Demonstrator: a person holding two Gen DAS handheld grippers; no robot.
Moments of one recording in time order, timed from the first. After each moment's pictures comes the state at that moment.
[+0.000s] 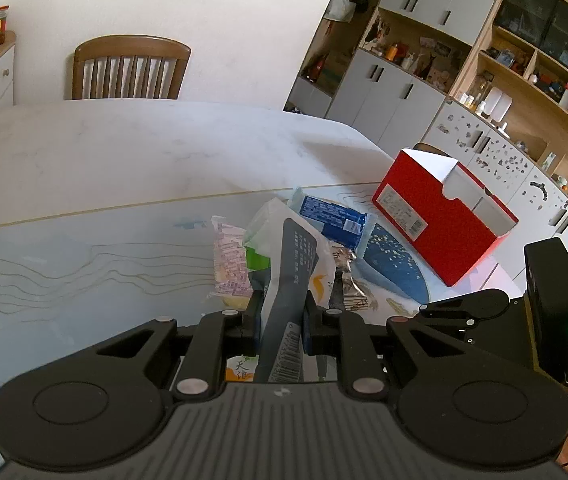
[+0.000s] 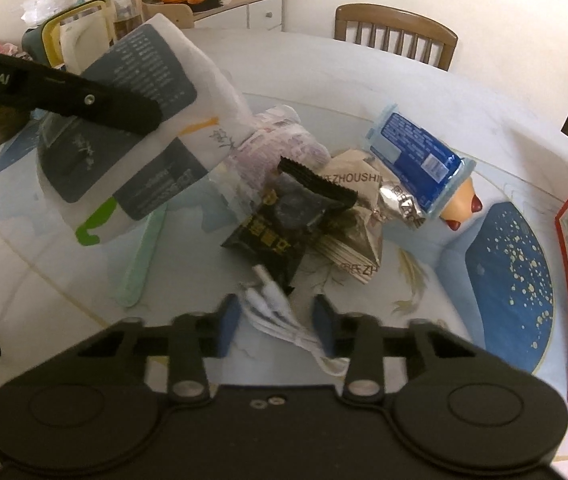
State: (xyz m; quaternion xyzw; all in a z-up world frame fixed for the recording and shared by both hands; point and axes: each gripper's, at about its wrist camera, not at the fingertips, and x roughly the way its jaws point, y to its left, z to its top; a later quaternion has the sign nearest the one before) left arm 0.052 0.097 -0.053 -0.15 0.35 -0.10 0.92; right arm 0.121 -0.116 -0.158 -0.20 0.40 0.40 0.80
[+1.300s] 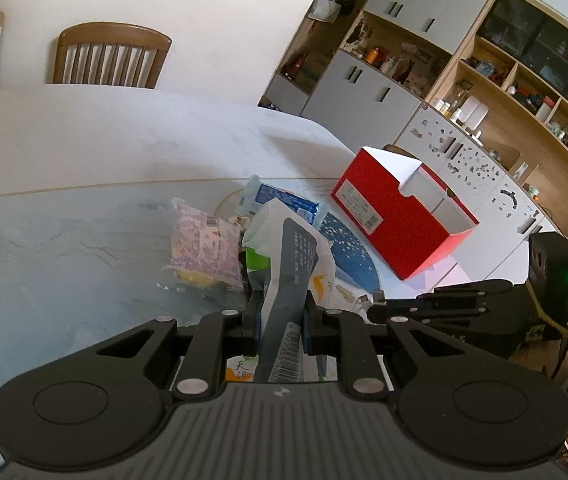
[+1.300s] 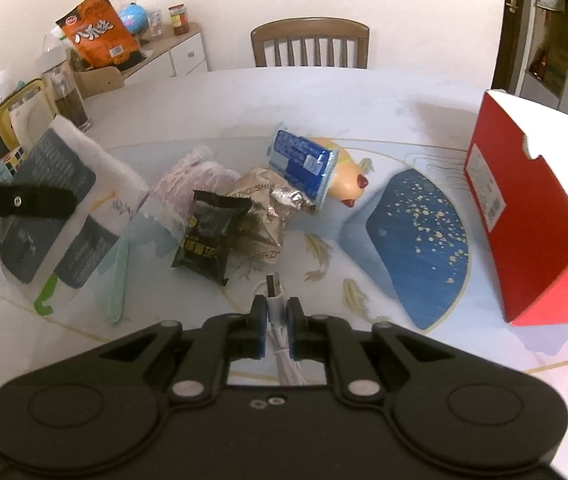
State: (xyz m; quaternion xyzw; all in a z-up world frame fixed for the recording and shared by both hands) left arm 0.029 0.083 -0.043 -0.18 0.35 -0.14 0.91; right arm 0.114 -0.183 -0.118 -0.09 0.42 0.32 0.84
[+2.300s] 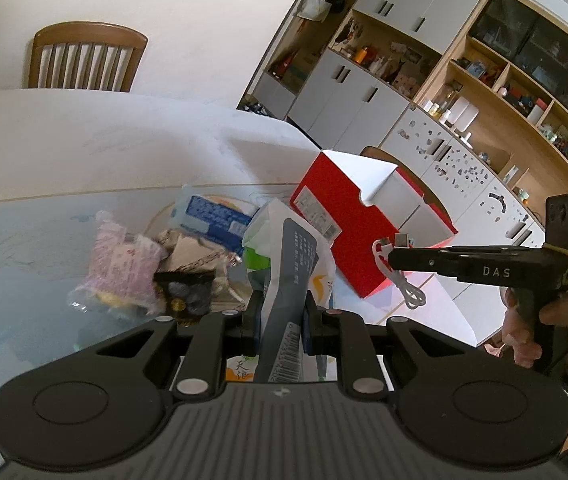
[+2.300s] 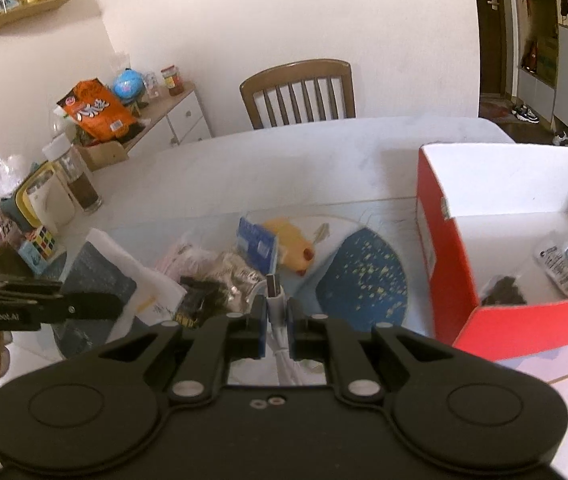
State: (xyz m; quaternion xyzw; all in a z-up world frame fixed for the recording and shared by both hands) left arm 0.062 0.018 -0.025 -0.20 0.35 -0.15 0.90; right arm 0.160 -0.255 -0.052 -0.01 0.39 0.35 0.85
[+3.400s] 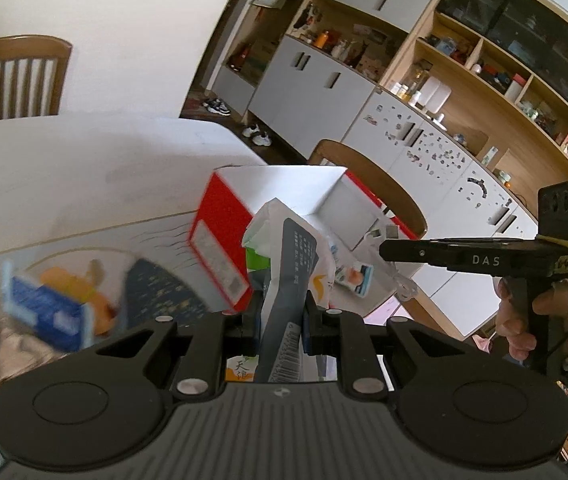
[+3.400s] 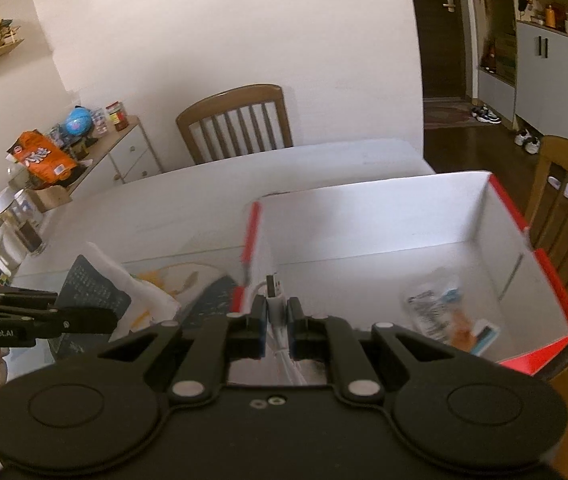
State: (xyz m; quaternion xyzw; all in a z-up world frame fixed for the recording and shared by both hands) left arm 0.182 -0.119 -0.011 -0.17 0.35 -0.19 0.90; right arm 0.261 -0.377 -0.044 0.01 0.38 0.30 0.87
